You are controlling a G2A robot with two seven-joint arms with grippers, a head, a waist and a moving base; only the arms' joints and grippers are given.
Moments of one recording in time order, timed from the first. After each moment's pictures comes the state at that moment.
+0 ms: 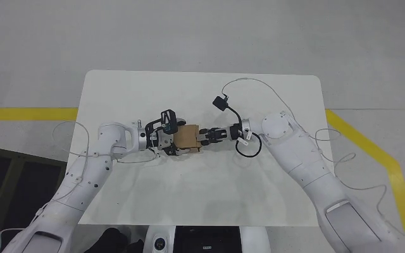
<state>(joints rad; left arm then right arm) 0.95 -1.01 -1.04 -1.37 1.24 -0.99 -0.06 -0.66 -1.31 0.81 -1.00 0.18 -0.42 1.13</state>
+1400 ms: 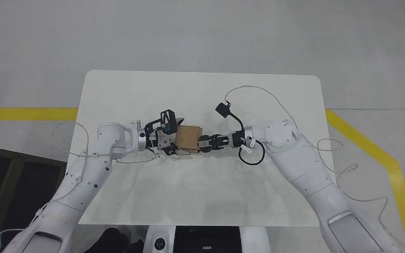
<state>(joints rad) 0.95 -1.01 -1.04 -1.37 1.25 -0.99 -0.07 -0.75 -1.27 0.87 -1.10 0.18 -0.39 1.13</state>
